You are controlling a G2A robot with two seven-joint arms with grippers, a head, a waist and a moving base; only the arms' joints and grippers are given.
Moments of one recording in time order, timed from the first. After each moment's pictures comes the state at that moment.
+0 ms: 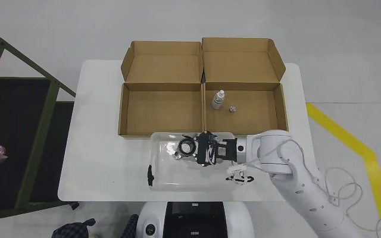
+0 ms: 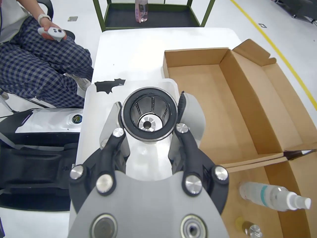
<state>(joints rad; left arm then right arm) -0.11 -0.30 -0.54 -1.19 3.07 0.29 0.07 -1.08 -1.10 1.04 -1.94 -0.96 -0.84 0.53</state>
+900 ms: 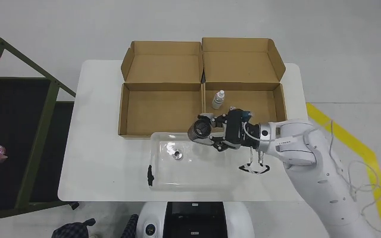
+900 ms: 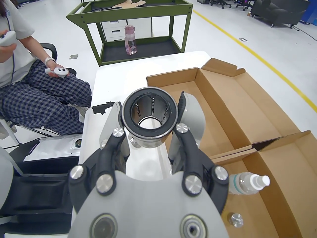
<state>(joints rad) -0.11 -0.30 -0.54 -1.19 3.07 0.29 0.07 -1.06 -1.07 1.16 -1.91 -0.75 -0.85 0.51</state>
